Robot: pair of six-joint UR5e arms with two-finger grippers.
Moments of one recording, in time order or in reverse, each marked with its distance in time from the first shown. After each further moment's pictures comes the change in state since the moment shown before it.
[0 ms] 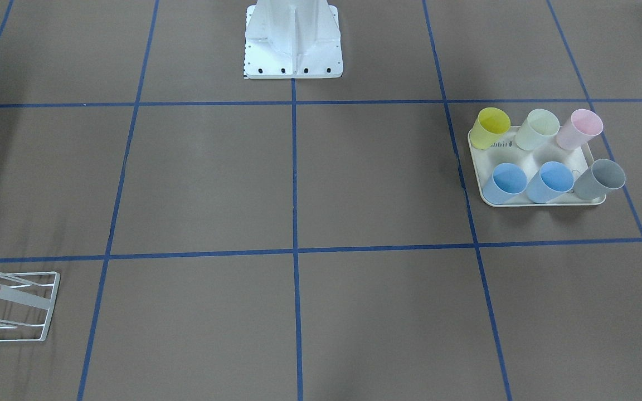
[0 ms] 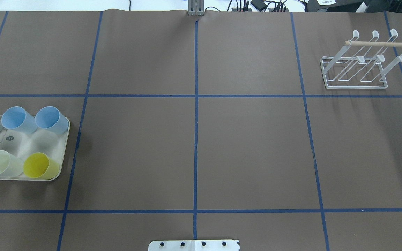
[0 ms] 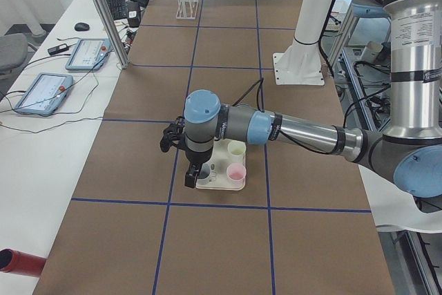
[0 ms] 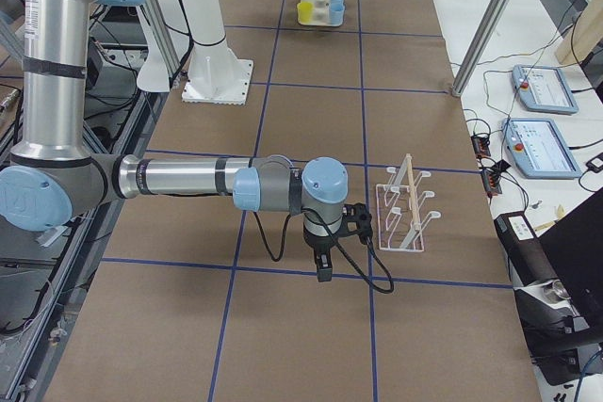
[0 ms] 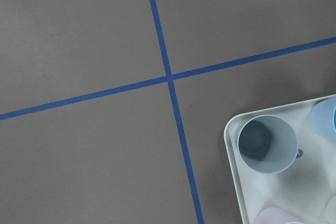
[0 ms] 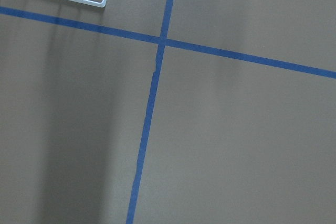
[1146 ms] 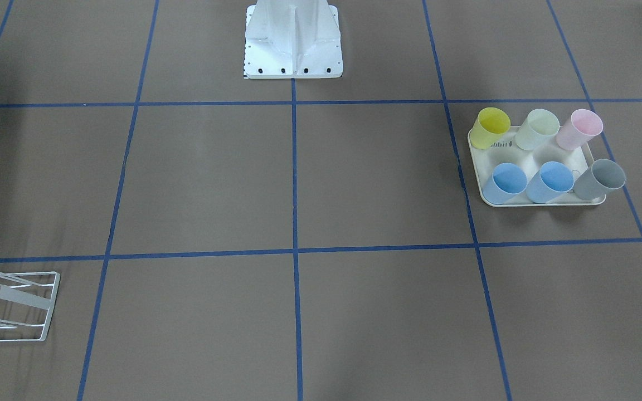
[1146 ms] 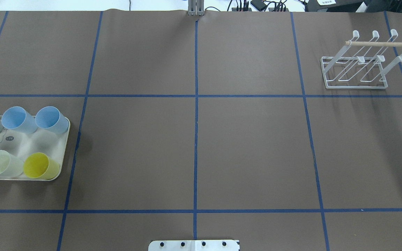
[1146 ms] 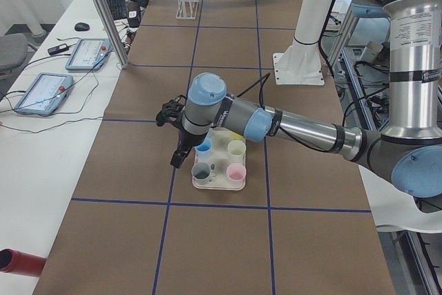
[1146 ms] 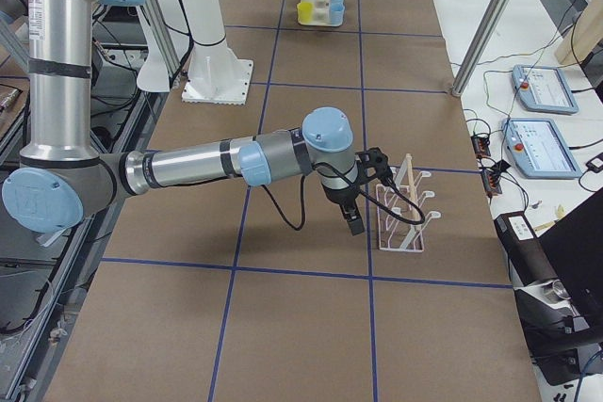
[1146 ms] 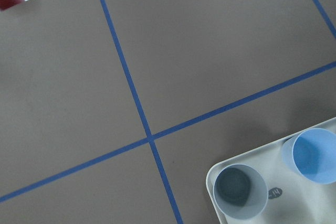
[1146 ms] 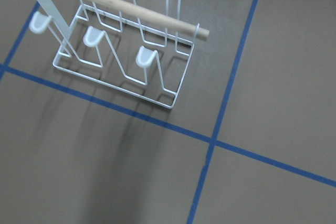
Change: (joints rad) left arm 0.003 -0.010 -0.013 -0.285 -0.009 -0.004; right arm -0.002 0.049 0.105 0.190 0.085 0.108
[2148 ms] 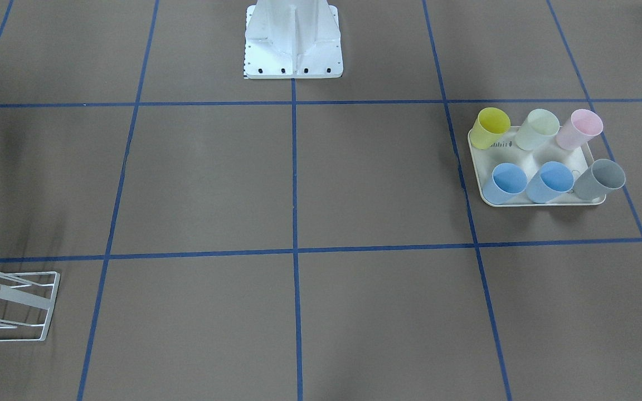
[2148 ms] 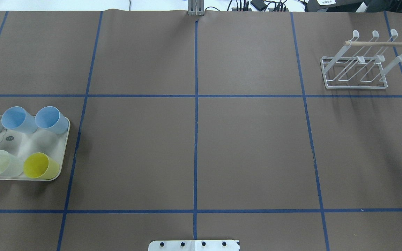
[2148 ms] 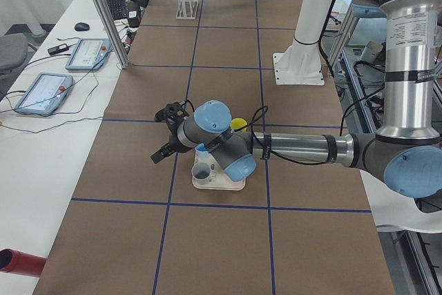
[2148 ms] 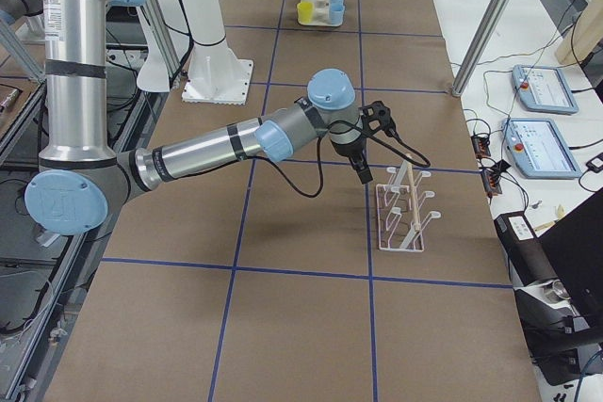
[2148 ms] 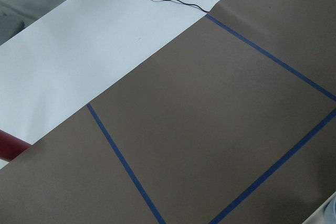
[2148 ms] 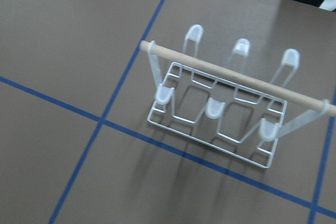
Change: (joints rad) left arm 0.061 -0.019 0.259 -0.647 0.001 -0.083; right arm -0.183 0.048 0.085 0.164 0.033 0.292
